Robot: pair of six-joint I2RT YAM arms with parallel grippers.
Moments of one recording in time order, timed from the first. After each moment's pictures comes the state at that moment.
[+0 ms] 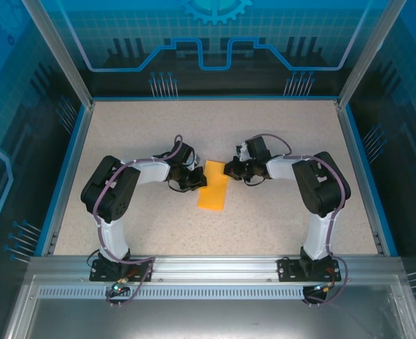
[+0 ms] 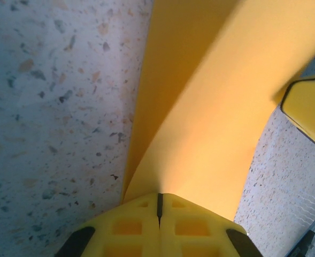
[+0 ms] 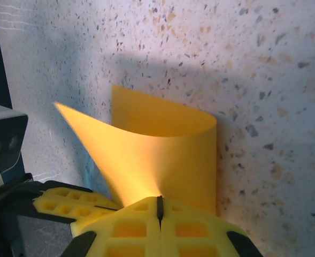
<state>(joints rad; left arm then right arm) -0.44 1.90 1.02 -0.24 0.51 -0.72 0.39 1.94 1.00 0.01 -0.59 0.76</state>
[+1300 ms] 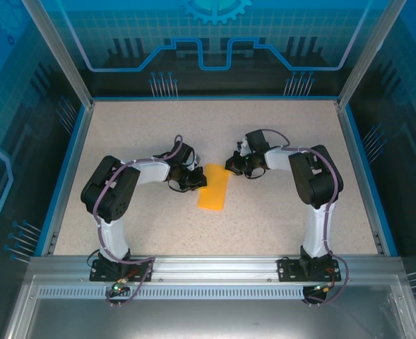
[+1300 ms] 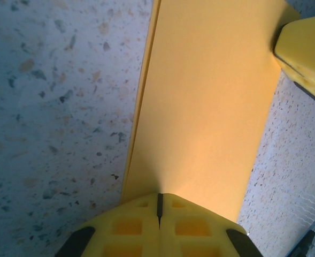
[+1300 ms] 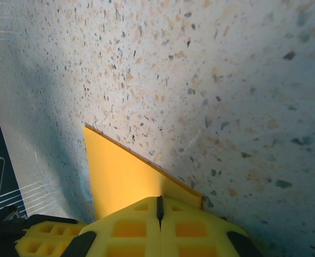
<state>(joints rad) -0.44 1.90 1.02 -0.24 0.51 -0.72 0.35 2.04 1.17 -0.14 -0.61 0.72</state>
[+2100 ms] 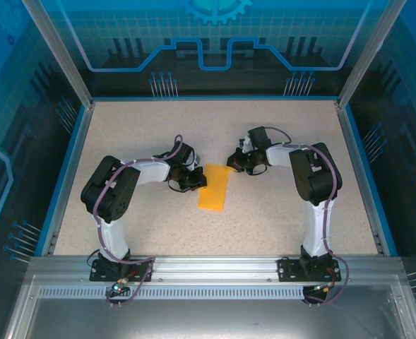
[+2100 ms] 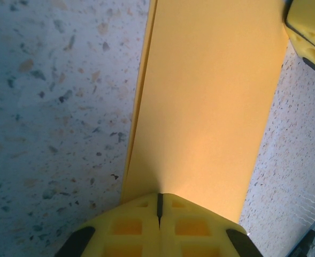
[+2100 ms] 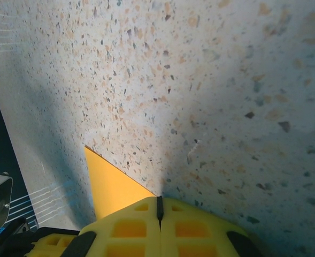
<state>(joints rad) -0.44 1.89 1.02 -0.24 0.51 -0.71 0.32 2.08 1.21 -0.16 -0.64 0.73</state>
